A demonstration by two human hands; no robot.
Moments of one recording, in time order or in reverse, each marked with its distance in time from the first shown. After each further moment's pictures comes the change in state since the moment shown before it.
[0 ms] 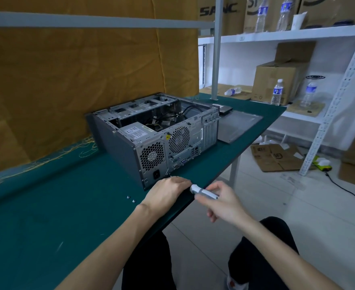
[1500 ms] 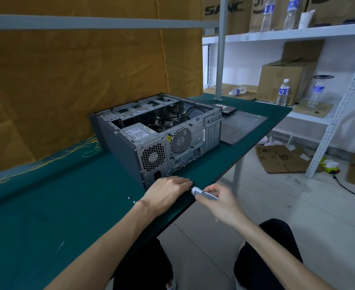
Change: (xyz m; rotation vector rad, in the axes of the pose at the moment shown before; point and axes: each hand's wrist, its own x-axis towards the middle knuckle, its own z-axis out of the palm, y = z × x) left_hand 0.004 -0.007 -0.003 0.140 -0.039 0.053; right_hand 0.010 0.002 0.005 -0.144 0.050 -0.027
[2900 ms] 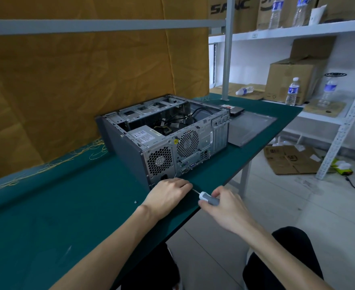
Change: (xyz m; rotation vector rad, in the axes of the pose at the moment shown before) left_hand -0.008 -0.011 -0.006 0.122 -0.006 0.011; right_hand 0.002 -0.011 0.004 -0.478 0.053 -0.084
